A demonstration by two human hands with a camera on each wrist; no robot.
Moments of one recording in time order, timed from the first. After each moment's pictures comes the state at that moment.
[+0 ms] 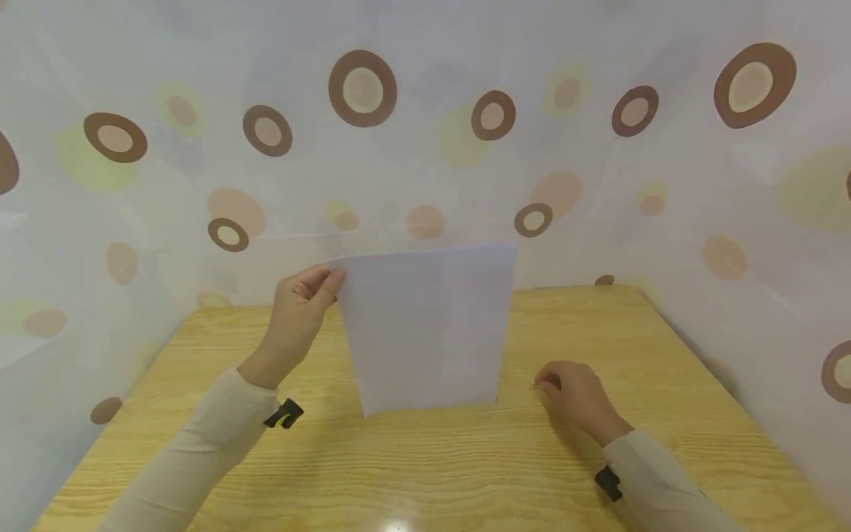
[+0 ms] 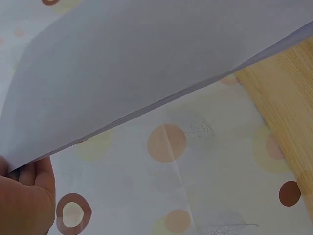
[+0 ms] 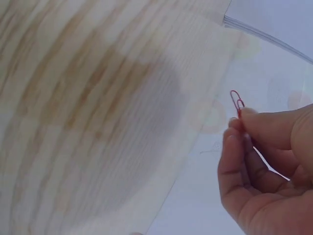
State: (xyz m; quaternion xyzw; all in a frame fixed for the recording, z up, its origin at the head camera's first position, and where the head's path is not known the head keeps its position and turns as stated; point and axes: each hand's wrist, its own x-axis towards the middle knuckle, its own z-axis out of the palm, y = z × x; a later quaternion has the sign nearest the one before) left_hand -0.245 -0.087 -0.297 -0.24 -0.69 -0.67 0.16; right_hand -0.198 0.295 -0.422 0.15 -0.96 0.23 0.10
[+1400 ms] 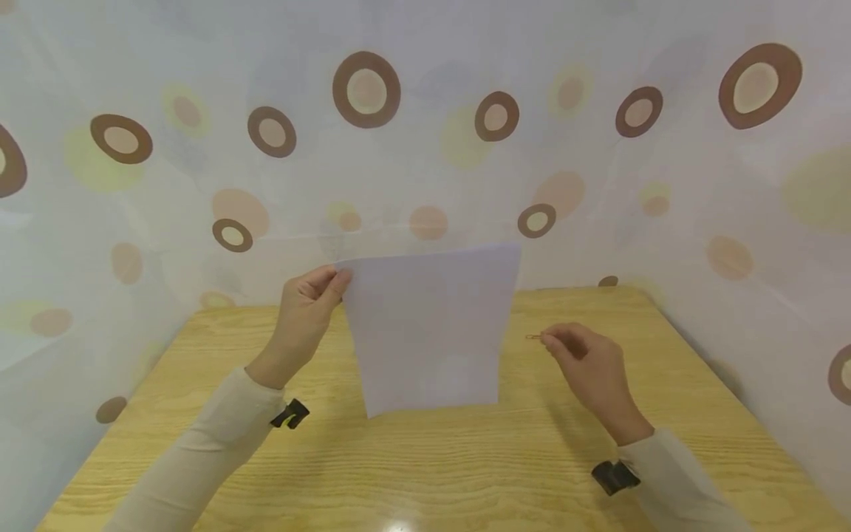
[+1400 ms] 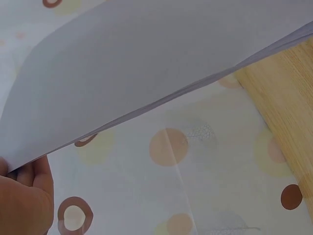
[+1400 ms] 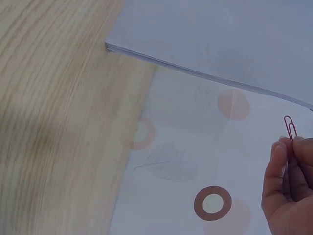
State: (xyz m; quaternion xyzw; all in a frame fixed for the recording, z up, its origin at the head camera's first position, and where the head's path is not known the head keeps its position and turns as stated) left_hand -0.245 -0.083 -0.298 -0.25 -0.68 -0.66 0.17; right_hand -0.187 0.279 -0.371 0.13 -0.87 0.38 0.29
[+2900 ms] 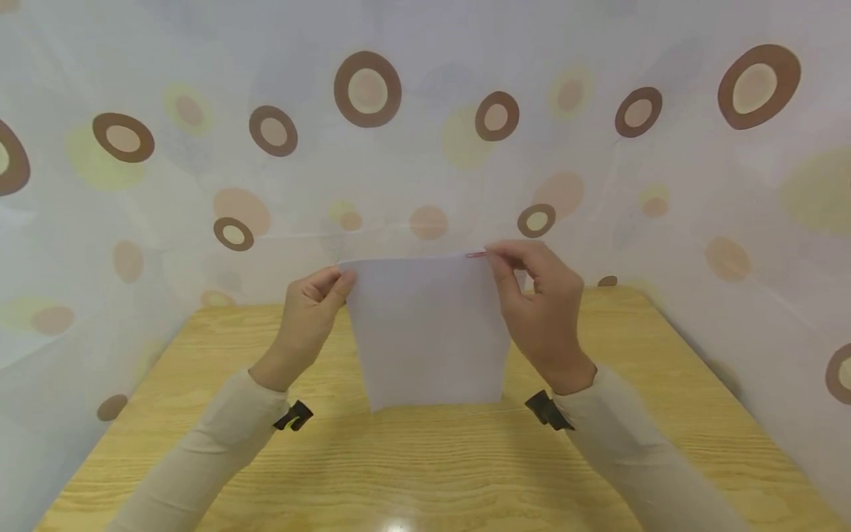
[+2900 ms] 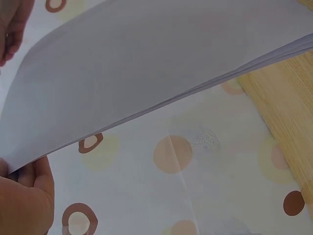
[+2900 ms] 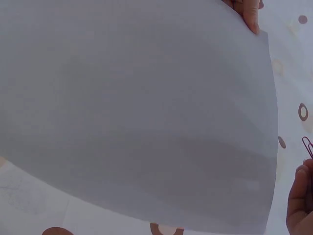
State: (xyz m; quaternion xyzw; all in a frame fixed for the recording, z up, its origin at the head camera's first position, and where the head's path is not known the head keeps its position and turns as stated) left_hand -0.239 -0.079 -0.299 -0.27 -0.68 -0.66 0.16; right_hand -0.196 0.183 -0.263 0.31 -0.65 0.51 0.48
